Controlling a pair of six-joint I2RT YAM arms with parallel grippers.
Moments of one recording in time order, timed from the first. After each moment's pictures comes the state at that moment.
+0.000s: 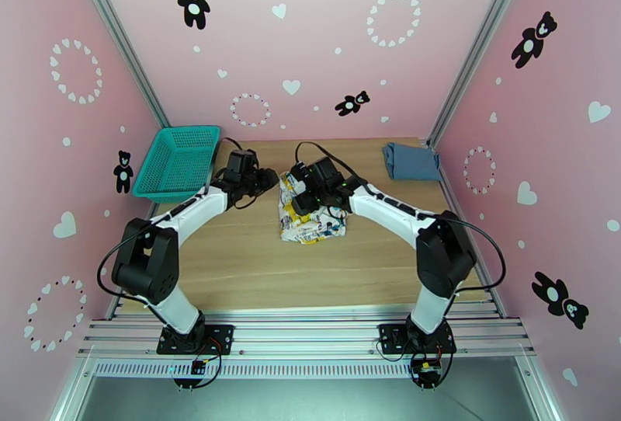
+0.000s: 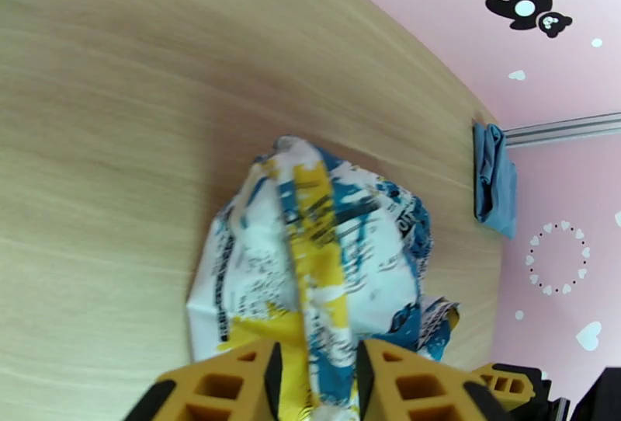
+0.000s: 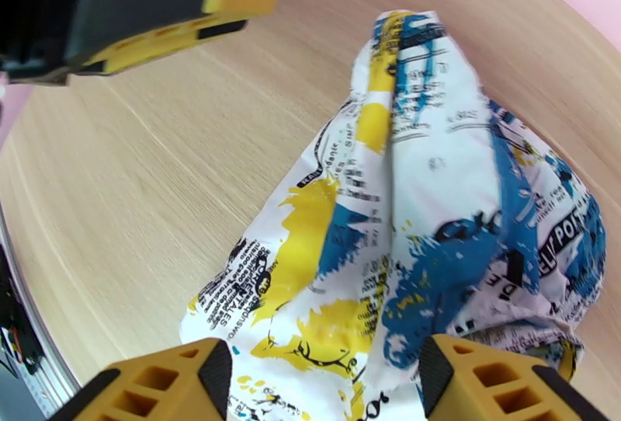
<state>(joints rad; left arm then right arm) -0.32 1.63 1.12 -0.22 0.25 -0.79 0.71 1.86 1.45 -0.53 -0.09 0.00</state>
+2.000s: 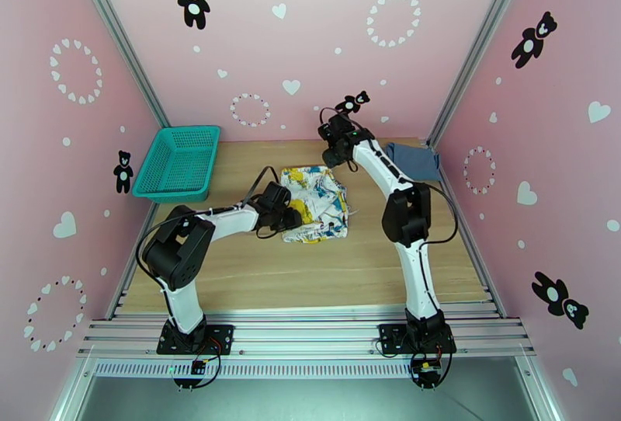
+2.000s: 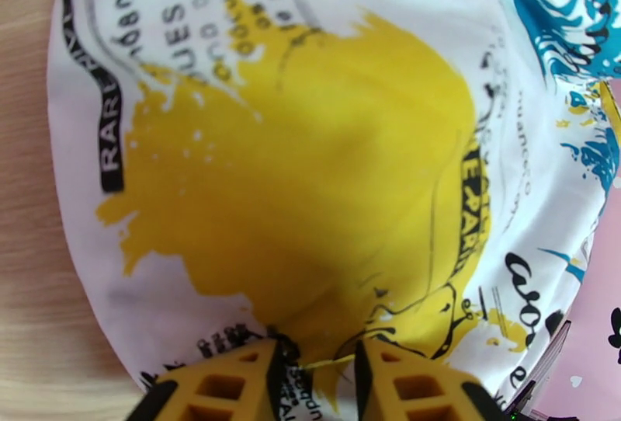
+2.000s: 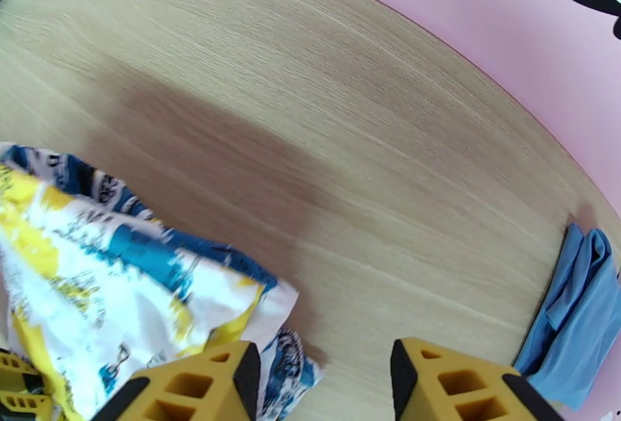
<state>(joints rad) -0.57 1.83 1.09 -0.23 0.26 -0.72 0.40 2.19 2.13 -0.91 0.04 -0.17</state>
